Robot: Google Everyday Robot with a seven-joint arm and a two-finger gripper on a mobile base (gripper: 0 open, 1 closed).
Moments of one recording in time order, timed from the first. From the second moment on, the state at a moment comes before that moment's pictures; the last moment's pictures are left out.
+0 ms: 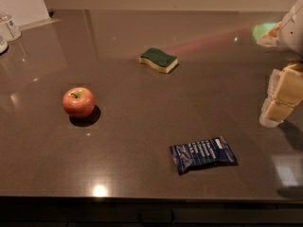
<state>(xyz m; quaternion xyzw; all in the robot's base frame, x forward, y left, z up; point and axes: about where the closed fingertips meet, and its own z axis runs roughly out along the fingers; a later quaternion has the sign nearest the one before) 0.438 -0.217 0.976 -0.60 0.78 -0.03 0.16</state>
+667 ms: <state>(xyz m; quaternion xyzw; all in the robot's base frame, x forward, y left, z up) 0.461 -0.196 0.968 -0.60 0.78 -0.01 0.18</state>
